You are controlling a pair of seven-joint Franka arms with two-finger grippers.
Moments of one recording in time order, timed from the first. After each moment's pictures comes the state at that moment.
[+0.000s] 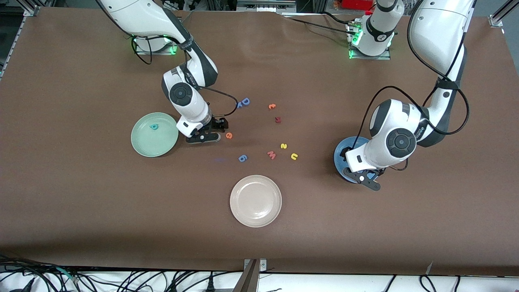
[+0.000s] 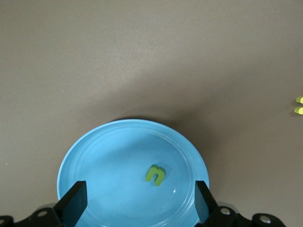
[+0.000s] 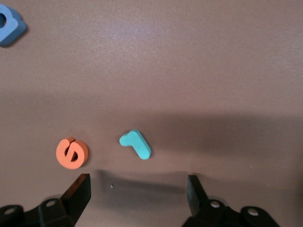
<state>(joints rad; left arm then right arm) -0.16 0.56 -0.10 -1.67 0.06 2.12 0.20 0.48 0.51 0.11 -2.12 0.09 2.65 0.40</state>
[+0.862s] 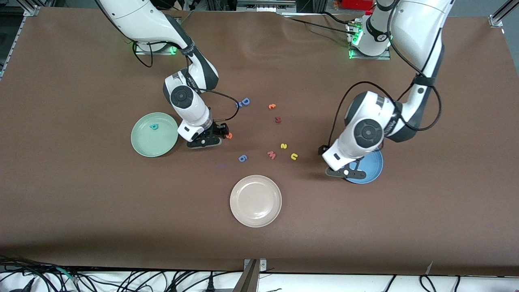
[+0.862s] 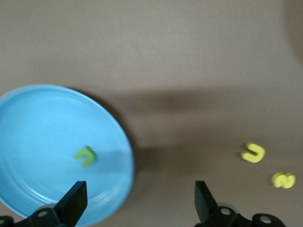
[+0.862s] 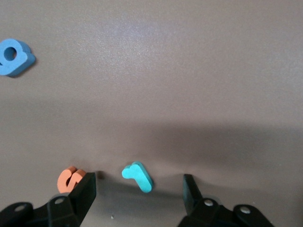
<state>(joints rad) -0.29 0.57 -0.12 -1.67 0.06 2.10 -0.40 0.48 0.54 0.10 -2.07 0.04 2.69 0.39</state>
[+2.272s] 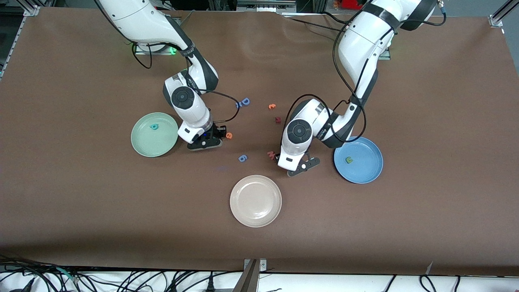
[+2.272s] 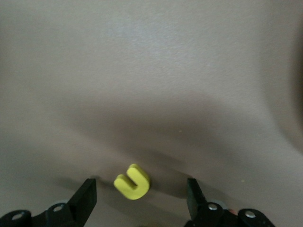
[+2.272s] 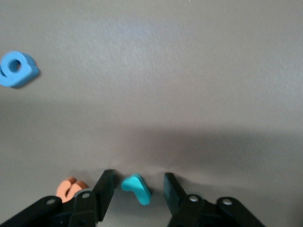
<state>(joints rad) -0.49 0.85 -0.12 -1.47 0.06 2.21 -1.08 0.48 0.56 0.09 -2.04 0.02 2.69 0.39</state>
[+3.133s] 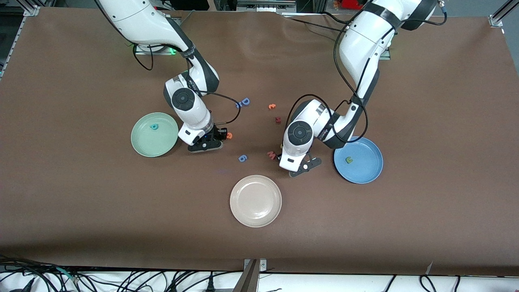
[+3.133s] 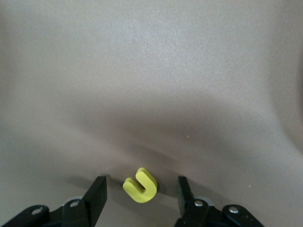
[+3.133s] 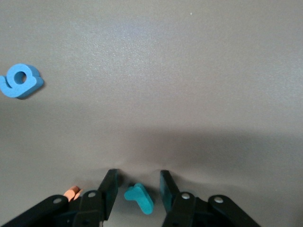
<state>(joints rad) -0.49 0.85 -0.11 -1.46 0.06 2.19 -1.08 0.48 0.57 0.08 -2.03 0.02 2.68 0.39</state>
